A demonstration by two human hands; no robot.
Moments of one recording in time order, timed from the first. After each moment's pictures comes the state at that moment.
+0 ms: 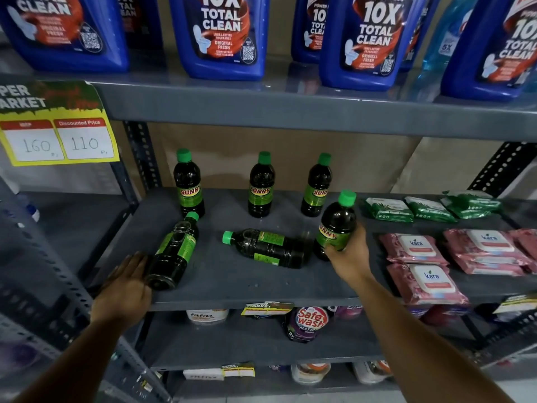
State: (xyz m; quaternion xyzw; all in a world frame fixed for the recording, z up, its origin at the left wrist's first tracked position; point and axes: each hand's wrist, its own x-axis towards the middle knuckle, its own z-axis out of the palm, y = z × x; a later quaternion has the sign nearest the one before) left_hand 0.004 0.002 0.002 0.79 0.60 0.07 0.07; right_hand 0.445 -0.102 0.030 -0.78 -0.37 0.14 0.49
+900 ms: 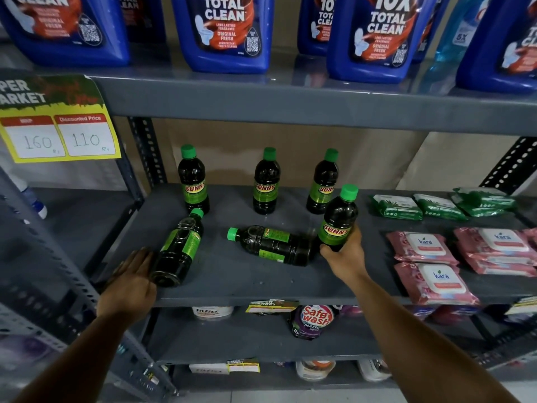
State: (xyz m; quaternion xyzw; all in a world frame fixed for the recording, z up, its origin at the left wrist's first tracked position) left_hand 0.003 0.005 0.004 0.80 0.59 0.07 0.06; right_hand 0.439 -0.090 0.012 -0.75 -0.37 0.21 0.50
